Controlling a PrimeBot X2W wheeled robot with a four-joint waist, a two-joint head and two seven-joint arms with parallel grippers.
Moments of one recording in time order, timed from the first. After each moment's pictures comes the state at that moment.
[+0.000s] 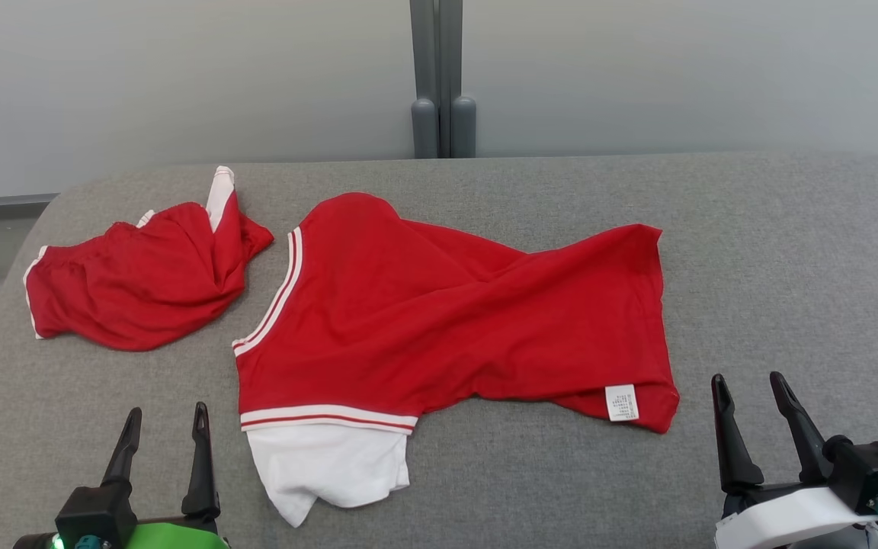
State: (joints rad) left arm 0.06 0.05 0.07 0.20 -0.11 -0.12 -0.26; right arm 0.11 -0.10 0.01 0.08 0.24 0.13 -0.26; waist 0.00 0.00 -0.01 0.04
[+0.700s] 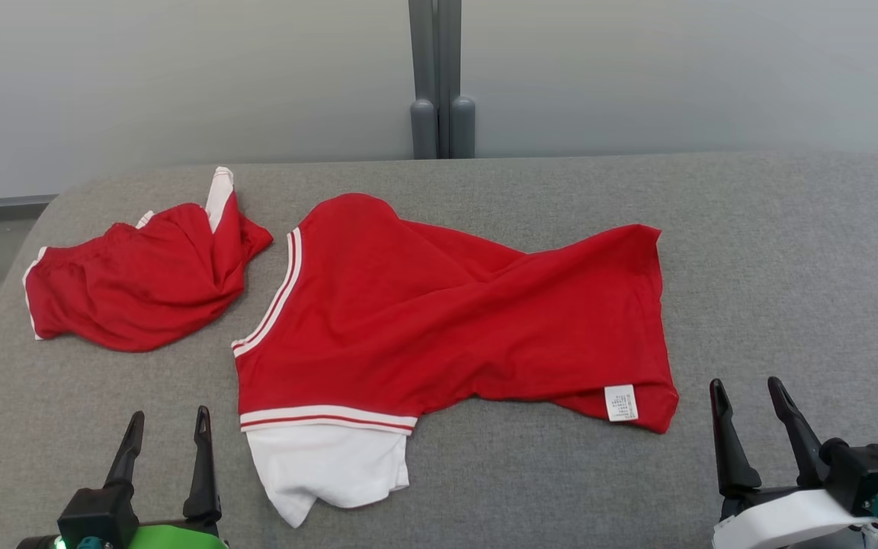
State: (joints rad) left arm 0.06 0.05 0.08 0.21 -0.11 -0.12 -0.26; right arm 0.11 -0.10 0.01 0.10 0.23 0.13 -0.26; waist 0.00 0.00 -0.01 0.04
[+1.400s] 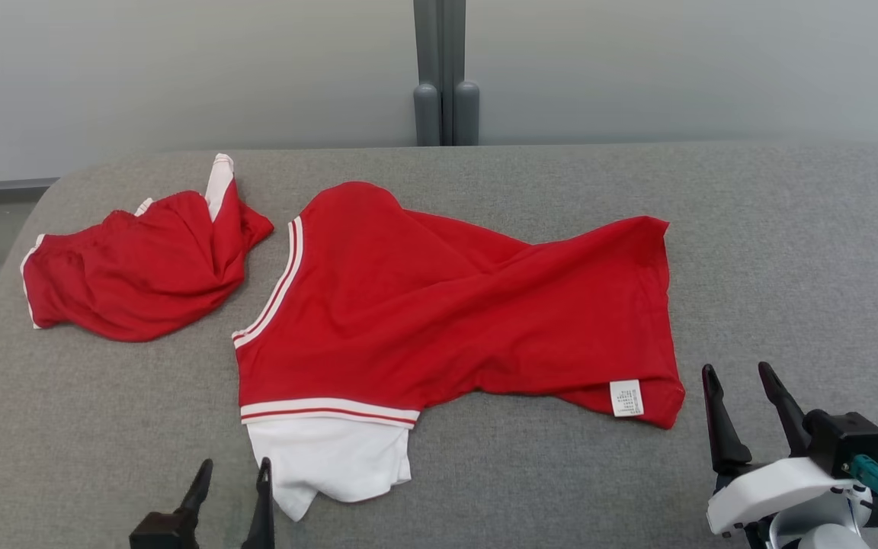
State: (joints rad) left arm 0.07 0.05 -0.03 0.36 -0.14 -0.13 -0.26; right arm 0.01 -0.10 0.00 0.25 0.22 0.13 -0.26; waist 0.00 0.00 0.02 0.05
